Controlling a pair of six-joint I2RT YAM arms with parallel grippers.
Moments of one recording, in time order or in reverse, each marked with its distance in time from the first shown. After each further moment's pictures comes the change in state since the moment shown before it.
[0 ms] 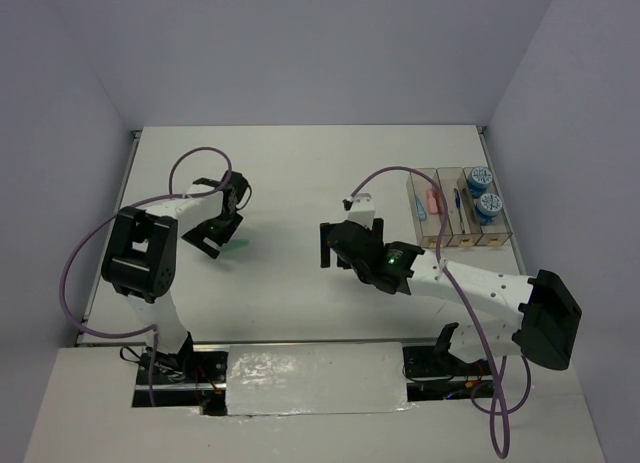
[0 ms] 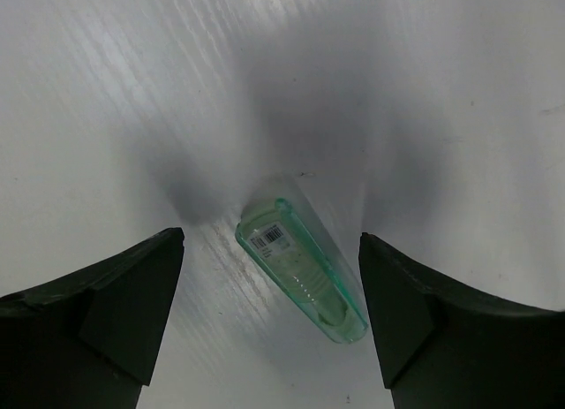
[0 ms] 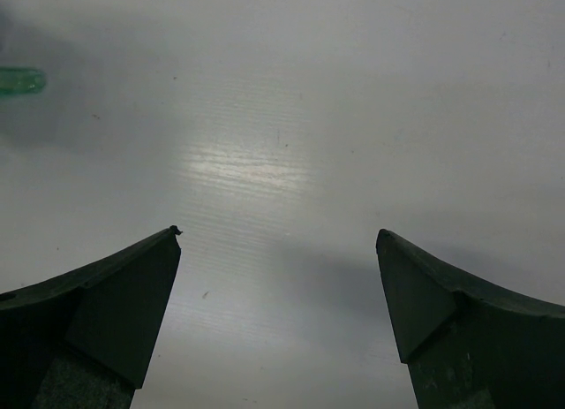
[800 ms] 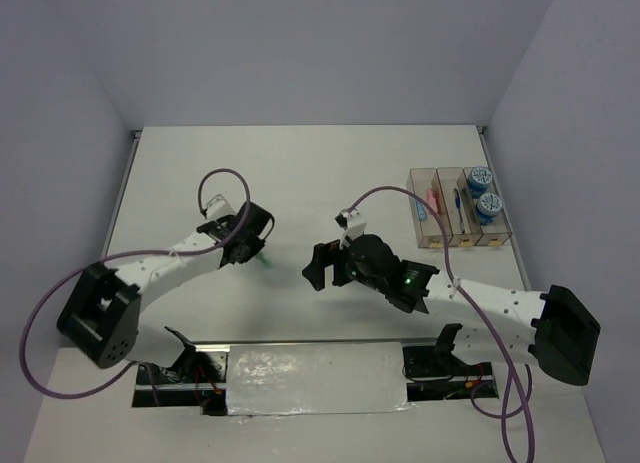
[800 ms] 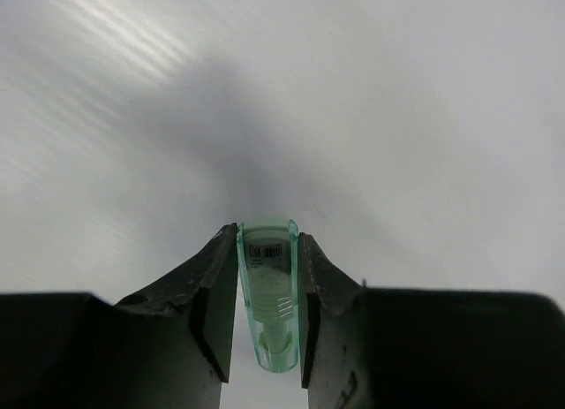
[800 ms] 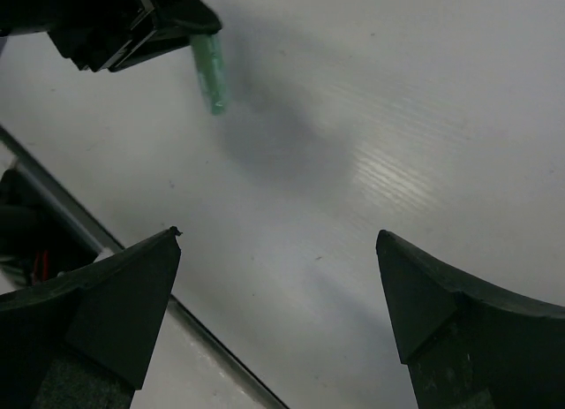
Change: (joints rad) left arm -0.236 -0.336 -0.342 0.338 -0.019 0.132; right arm -0.013 -0.132 -0.230 0.380 -0.402 -0.112
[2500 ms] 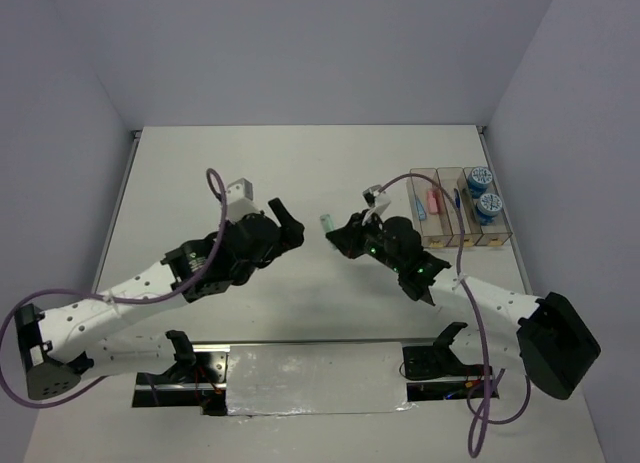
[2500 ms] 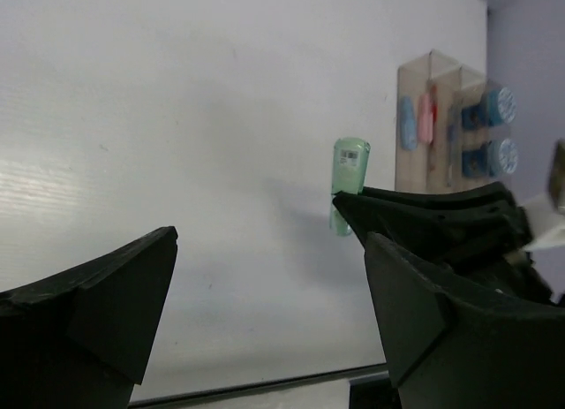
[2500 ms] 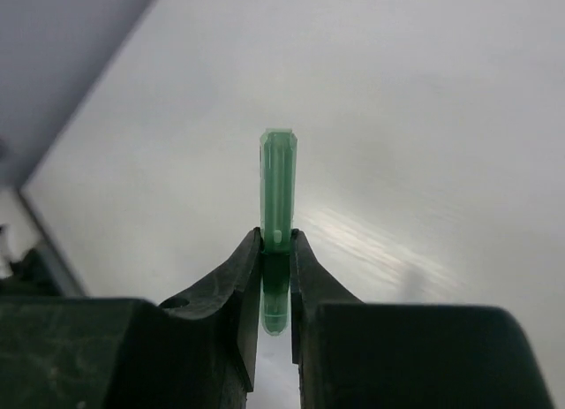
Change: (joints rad) left arm -0.504 -0.378 0.175 -0.013 -0.137 0.190; right arm -0.244 -0.005 -0.147 0.456 -0.267 -0.079
